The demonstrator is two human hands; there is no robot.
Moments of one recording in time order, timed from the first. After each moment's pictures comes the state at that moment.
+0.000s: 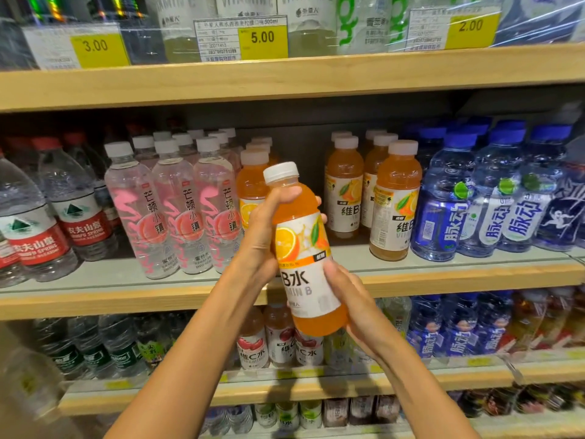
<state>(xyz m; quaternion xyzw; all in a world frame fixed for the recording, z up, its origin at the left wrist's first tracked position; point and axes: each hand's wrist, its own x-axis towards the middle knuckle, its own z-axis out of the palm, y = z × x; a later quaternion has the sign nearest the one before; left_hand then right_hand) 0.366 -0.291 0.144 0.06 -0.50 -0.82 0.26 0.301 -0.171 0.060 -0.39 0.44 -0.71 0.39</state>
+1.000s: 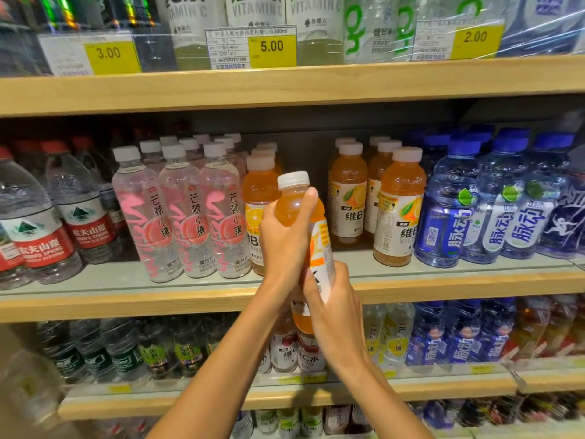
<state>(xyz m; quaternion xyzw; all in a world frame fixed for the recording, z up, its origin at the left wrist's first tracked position) 0.352 -0.273 0.129 0.20 -0.62 -0.59 0.49 0.333 -0.192 0.051 -0.36 0.69 -0.63 0.00</state>
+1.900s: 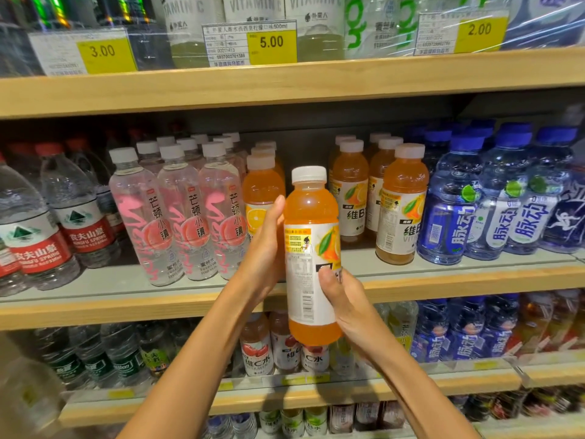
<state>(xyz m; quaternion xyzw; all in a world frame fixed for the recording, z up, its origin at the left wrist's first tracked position) 0.369 -0.314 0.116 0.06 -0.60 -0.75 0.25 0.313 -0.182 0.063 -0.45 0.50 -0.69 0.28</state>
